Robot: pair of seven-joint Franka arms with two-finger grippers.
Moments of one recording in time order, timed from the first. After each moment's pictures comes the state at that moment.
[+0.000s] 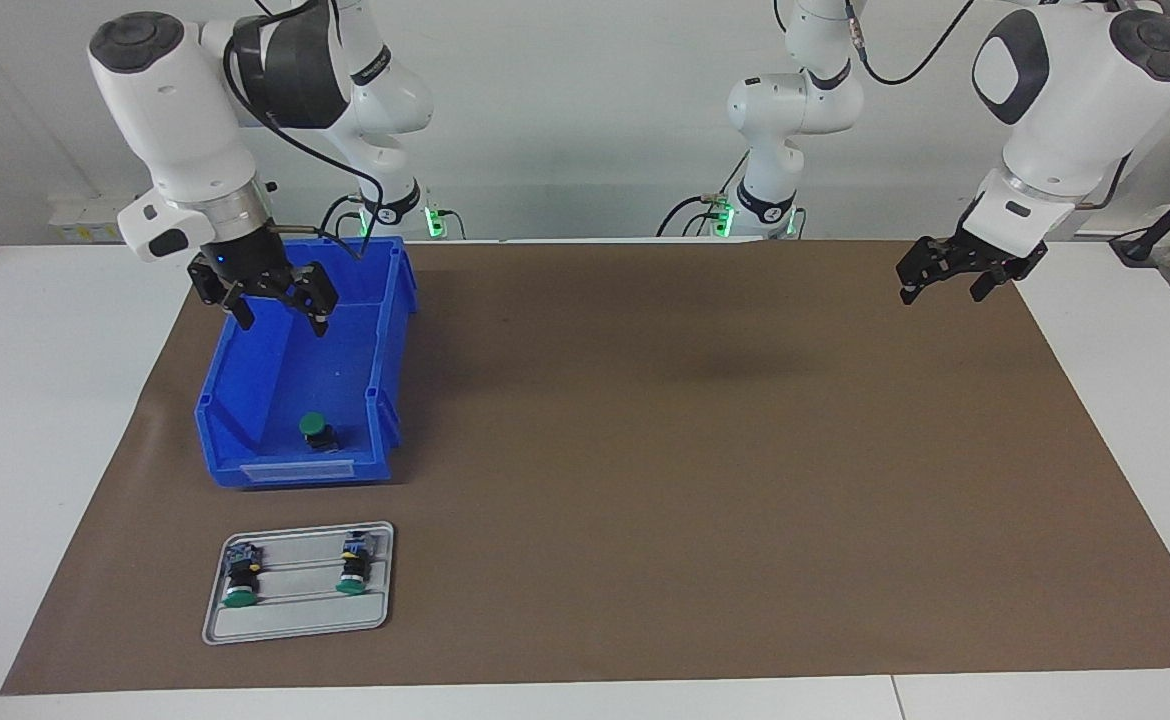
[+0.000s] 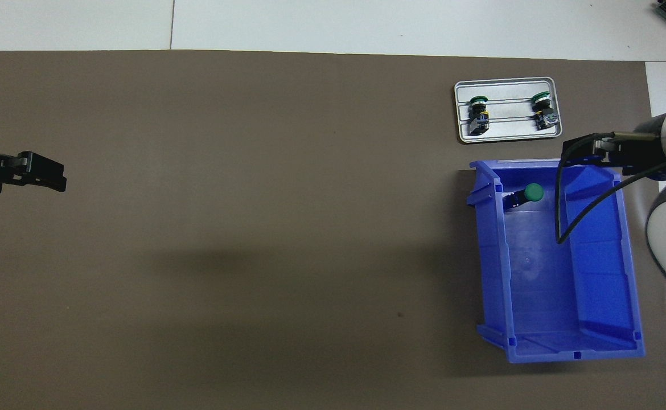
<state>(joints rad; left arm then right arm) -0.05 0.04 0.02 -1.60 0.01 1.59 0.01 -0.02 0.01 0.06 -1.63 -0.02 1.74 0.19</state>
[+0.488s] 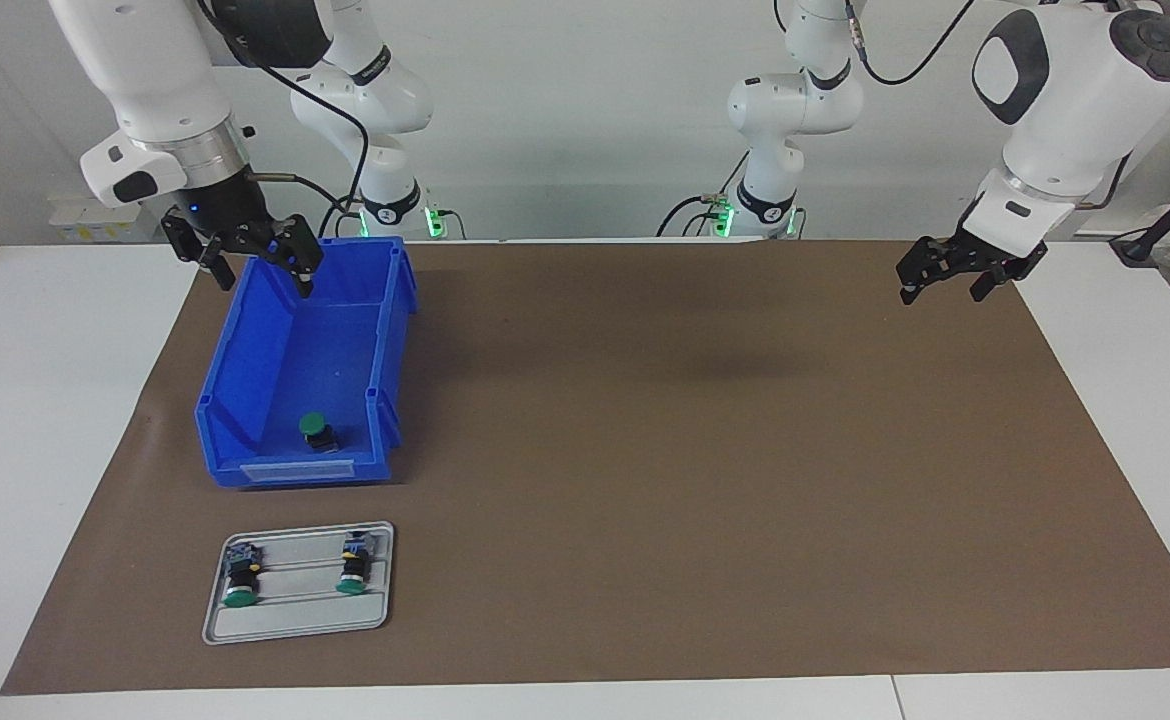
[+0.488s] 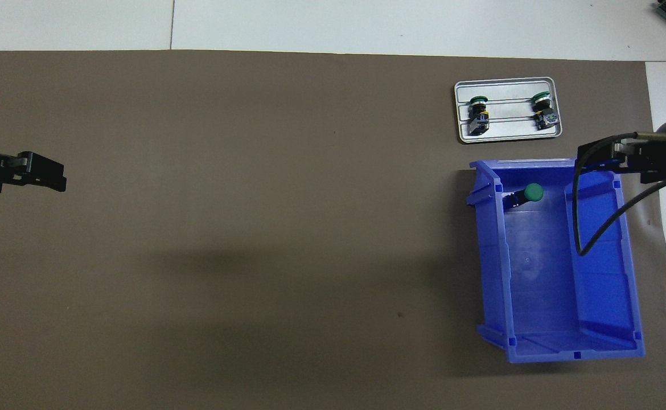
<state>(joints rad) -0.05 0.04 0.02 -1.60 0.01 1.59 0.01 -0.02 0.01 0.06 -1.57 -0.02 1.62 0.19</state>
